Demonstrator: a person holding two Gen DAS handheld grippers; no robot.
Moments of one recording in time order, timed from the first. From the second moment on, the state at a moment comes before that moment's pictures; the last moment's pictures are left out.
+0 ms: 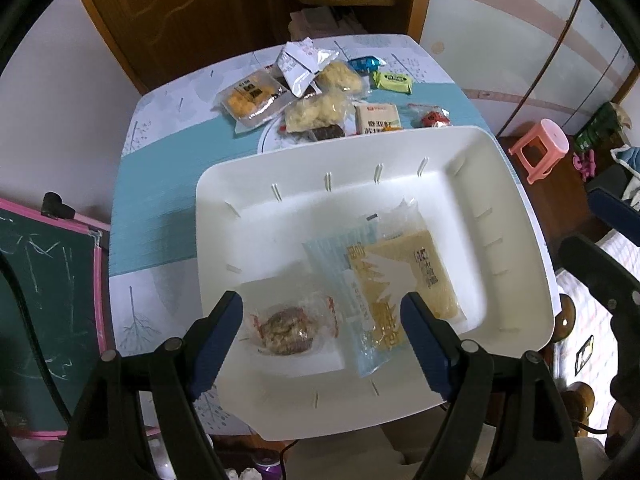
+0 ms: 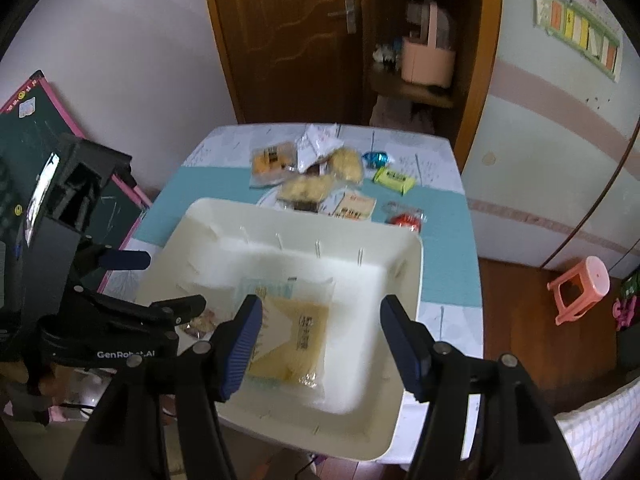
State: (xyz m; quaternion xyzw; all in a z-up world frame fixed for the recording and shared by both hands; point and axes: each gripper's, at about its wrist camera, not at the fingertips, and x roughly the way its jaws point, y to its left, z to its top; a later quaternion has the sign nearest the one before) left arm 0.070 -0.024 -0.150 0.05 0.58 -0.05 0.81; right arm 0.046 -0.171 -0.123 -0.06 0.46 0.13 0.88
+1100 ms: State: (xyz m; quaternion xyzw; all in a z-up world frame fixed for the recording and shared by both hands) left arm 0.200 0.031 -0.058 0.03 0.48 -0.05 0.88; right arm 0.158 -0.231 -0.075 0.03 0.44 0.05 0.89
